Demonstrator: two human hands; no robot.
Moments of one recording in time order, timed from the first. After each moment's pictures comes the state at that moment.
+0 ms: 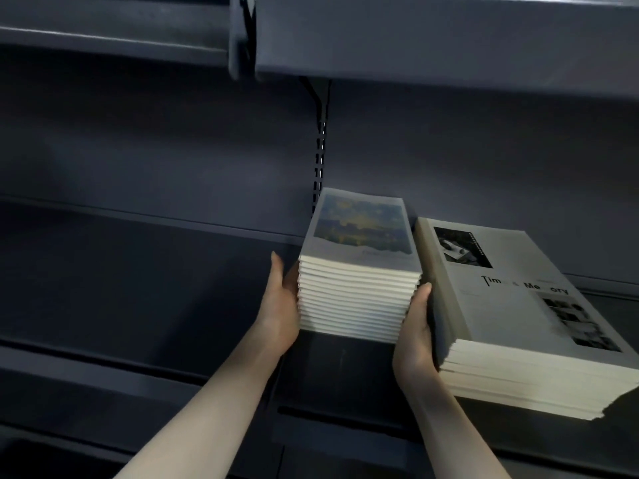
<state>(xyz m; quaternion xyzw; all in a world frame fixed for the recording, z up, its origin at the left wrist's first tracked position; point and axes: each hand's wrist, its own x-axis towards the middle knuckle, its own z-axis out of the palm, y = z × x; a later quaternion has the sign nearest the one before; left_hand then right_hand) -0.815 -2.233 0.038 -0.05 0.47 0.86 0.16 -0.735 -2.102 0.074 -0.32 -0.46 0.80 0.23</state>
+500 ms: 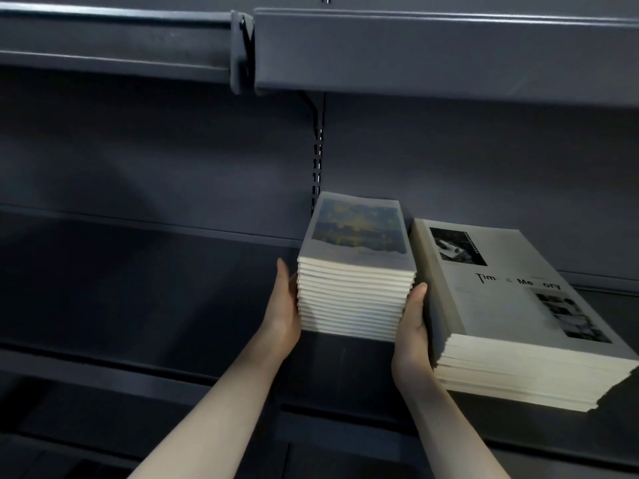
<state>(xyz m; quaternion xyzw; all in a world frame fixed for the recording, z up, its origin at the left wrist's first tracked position) -0.812 -2.230 0.033 -0.05 0.53 0.84 0.13 -0.713 -2.113 0.089 -0.28 -0.51 0.78 0.21</state>
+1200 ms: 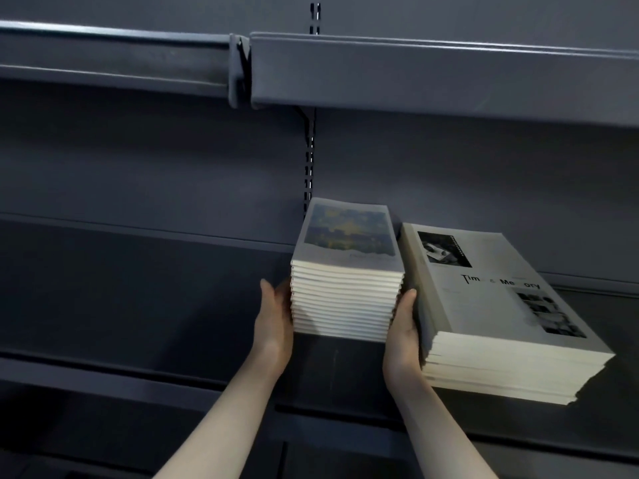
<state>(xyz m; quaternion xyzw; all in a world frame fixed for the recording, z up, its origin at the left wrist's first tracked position) -0.783 -2.233 0.030 -0.06 0.63 0.78 0.04 -0.713 -2.109 0.081 -0.30 -0.53 0.77 0.20</state>
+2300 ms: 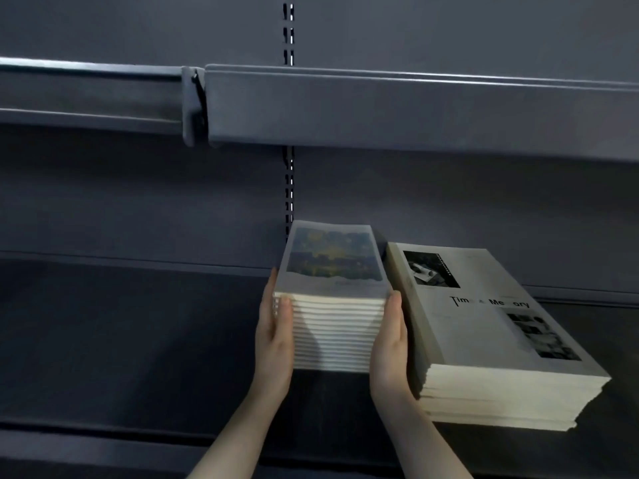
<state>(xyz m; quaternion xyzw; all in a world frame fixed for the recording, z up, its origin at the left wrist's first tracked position) -0.786 -2.218 0.039 0.11 0.64 0.75 -0.10 -0.746 -2.100 0.058 -0.16 -0.63 0.73 0.22</state>
